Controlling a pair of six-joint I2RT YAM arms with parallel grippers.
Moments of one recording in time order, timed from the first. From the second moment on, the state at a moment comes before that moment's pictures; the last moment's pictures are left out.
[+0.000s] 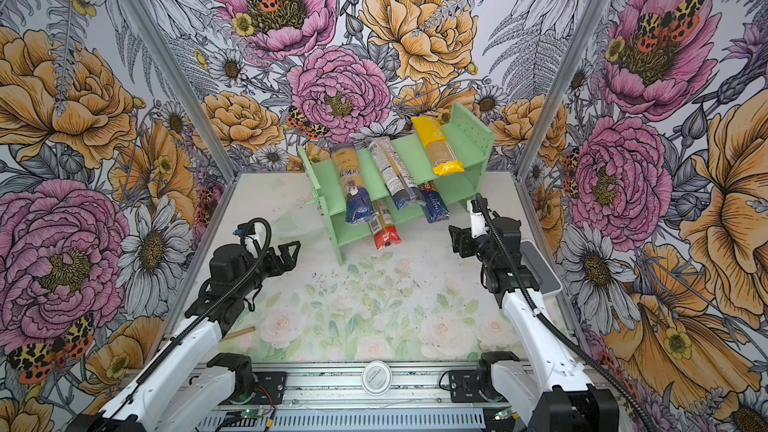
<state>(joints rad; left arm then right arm) -0.13 0.83 0.44 -0.02 0.19 -0.43 0.01 0.98 0.68 -0.15 -0.25 -0.06</state>
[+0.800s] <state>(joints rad) -0.13 0.82 0.45 0.09 0.06 -0.31 -0.13 1.29 0.42 0.37 -0.17 0.02</state>
